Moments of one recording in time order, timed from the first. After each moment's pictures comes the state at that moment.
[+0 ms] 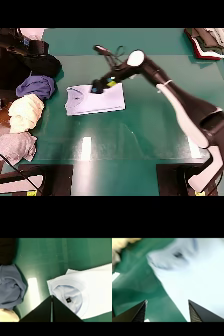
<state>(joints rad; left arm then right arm) -0.11 -1.40 1.85 1.51 -1.37 -1.54 0.48 -1.81 1.80 -0.82 1.20 1.21</state>
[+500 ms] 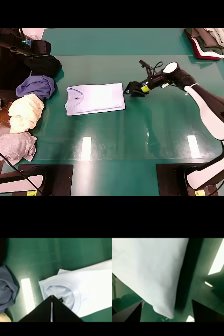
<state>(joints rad) -0.11 -1.41 1.85 1.44 -1.37 -1.54 0.19 -1.79 1.44 -0.68 1.20 1.27</state>
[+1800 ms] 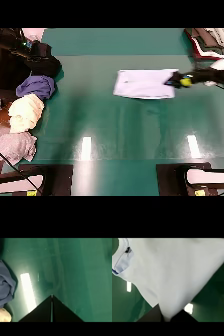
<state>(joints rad) -0.11 -1.41 1.85 1.43 -1.42 -1.51 -0.31 -1.44 1.24 -0.86 1.17 1.23</state>
